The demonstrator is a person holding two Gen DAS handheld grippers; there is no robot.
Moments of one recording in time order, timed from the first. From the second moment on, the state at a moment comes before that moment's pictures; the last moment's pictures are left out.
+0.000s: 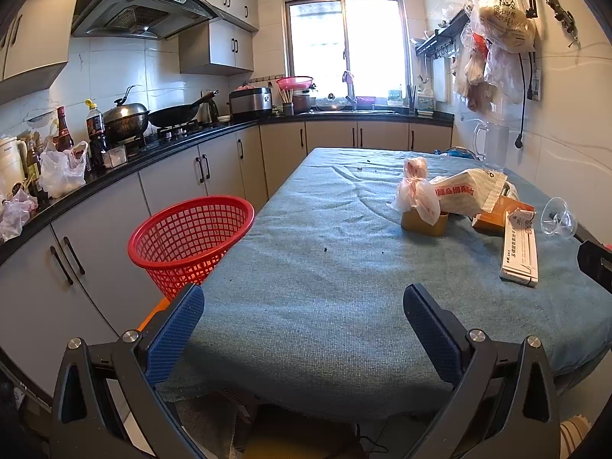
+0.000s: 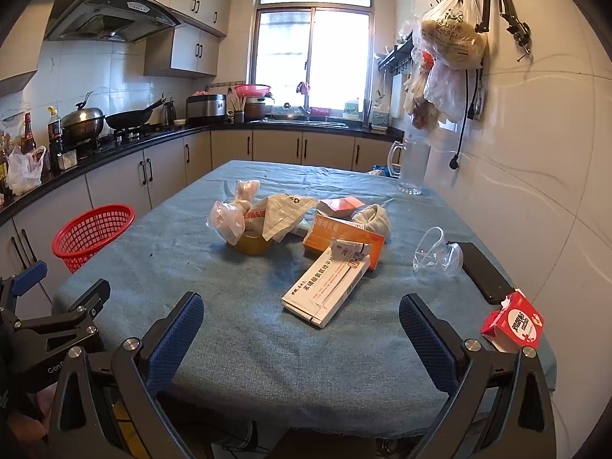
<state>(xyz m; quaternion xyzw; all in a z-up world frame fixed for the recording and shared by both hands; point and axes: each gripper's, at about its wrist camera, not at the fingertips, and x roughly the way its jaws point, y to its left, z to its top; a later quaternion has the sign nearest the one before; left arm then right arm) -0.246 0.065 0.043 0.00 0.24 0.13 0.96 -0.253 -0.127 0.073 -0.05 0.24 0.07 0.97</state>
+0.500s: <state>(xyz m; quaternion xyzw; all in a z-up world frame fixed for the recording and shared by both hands) -0.241 0.066 0.038 -0.01 0.26 0.11 0.96 -0.230 -0.160 0.066 0.02 0.27 0.12 0.95</state>
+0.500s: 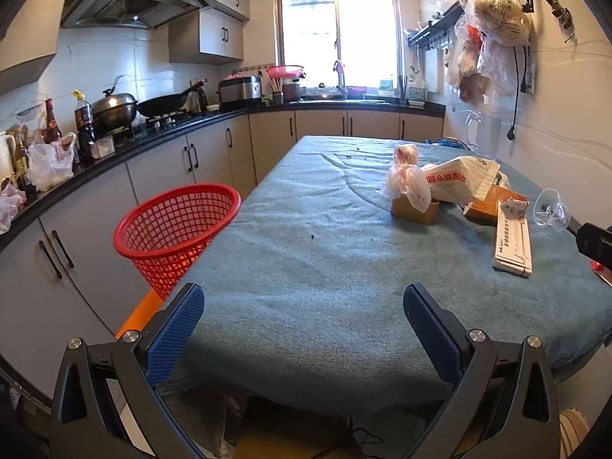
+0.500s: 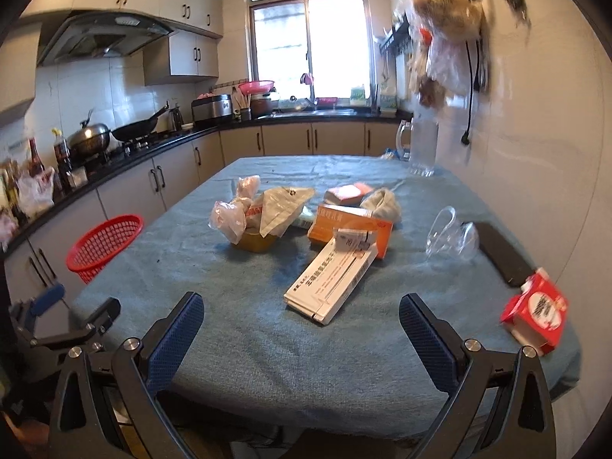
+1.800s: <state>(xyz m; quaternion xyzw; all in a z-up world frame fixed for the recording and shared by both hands) -0.107 0.058 0.052 -0.04 0.33 -0.06 0.94 -0.055 -0.212 0.000 0.22 0.42 0.24 0.85</state>
